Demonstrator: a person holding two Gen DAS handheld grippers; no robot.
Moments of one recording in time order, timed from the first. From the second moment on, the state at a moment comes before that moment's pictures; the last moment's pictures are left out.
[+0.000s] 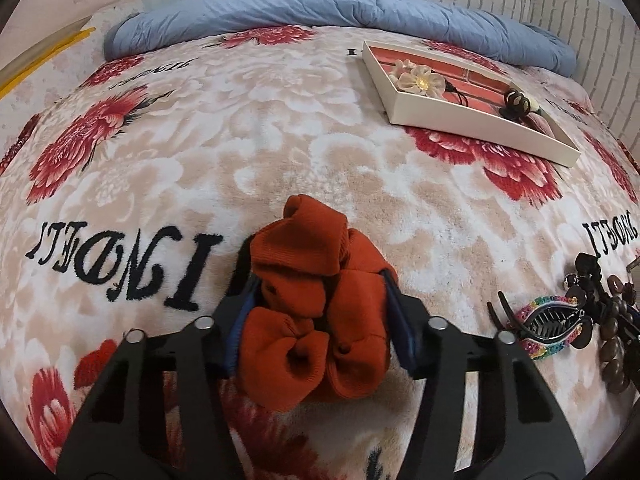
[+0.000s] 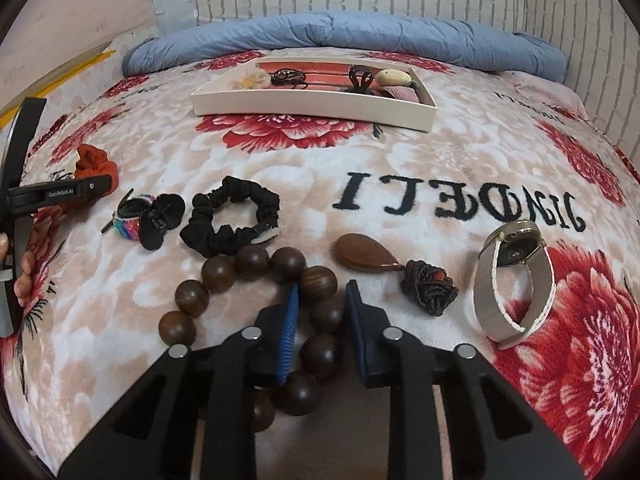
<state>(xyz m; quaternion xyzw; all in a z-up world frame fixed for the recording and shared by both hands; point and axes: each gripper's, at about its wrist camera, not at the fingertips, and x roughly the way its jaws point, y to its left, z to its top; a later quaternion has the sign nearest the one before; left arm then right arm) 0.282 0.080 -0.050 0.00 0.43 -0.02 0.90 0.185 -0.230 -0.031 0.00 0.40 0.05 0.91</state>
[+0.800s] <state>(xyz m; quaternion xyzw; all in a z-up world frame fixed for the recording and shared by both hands) 0.282 0.075 -0.025 0.01 0.41 -0.01 0.91 0.222 -0.237 0.030 -0.03 0.34 0.04 0.94</state>
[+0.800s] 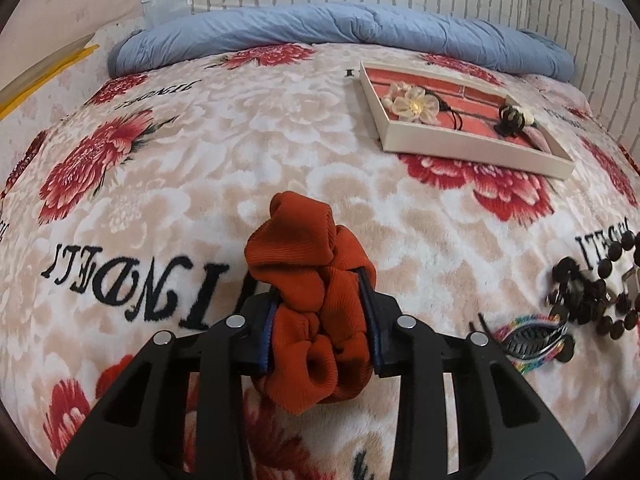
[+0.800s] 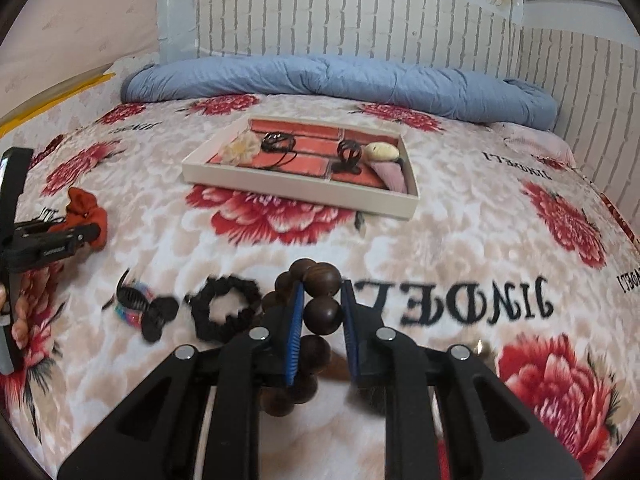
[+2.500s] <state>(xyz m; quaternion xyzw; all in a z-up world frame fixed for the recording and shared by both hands) 0.494 -0.064 -0.026 0.03 0.43 -0.08 0.90 0.469 -0.293 0.018 -0.01 0.37 -0.02 0.93</state>
